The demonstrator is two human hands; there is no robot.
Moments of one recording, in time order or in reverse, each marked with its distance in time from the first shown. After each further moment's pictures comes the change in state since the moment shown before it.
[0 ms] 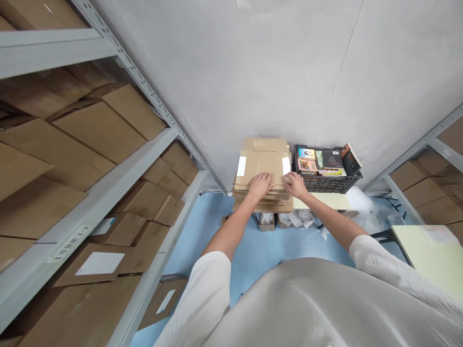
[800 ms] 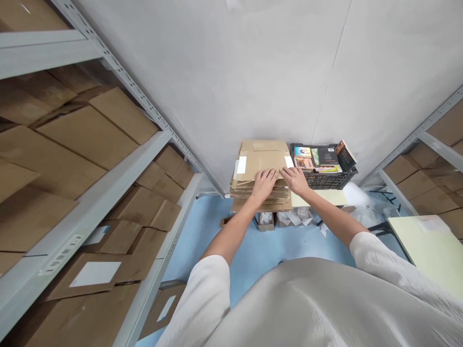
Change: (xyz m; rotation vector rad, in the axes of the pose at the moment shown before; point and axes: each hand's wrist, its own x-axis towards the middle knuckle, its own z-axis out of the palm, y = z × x) left_hand -0.010 0.053 -0.035 0.294 0.079 0.226; right_hand -0.009 -0.023 -0.044 -0.399 0.096 -0.369
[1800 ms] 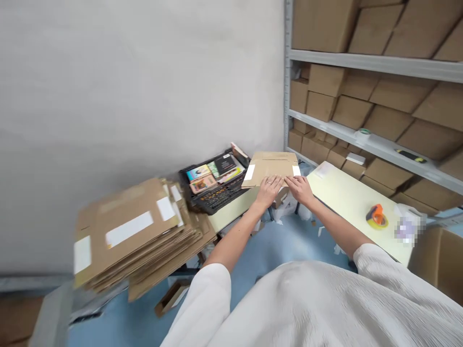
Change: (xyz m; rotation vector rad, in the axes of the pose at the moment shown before) left_hand 0.146 0.427 0.039 -0.286 0.049 0.733; right_hand -0.425 0.158 -0.168 -0.303 0.089 0.640
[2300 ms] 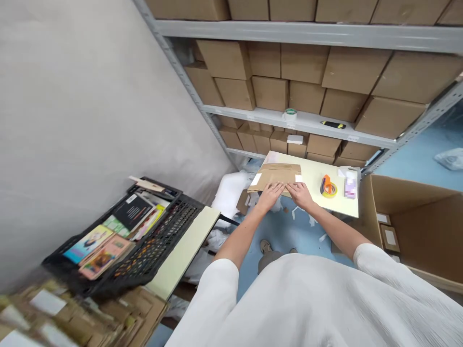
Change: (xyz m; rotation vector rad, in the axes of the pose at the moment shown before) left_hand 0.160 0.172 0.141 -0.289 -0.280 0.469; right_hand -0.198 0.137 -0.042 -0.053 -0.277 0.542
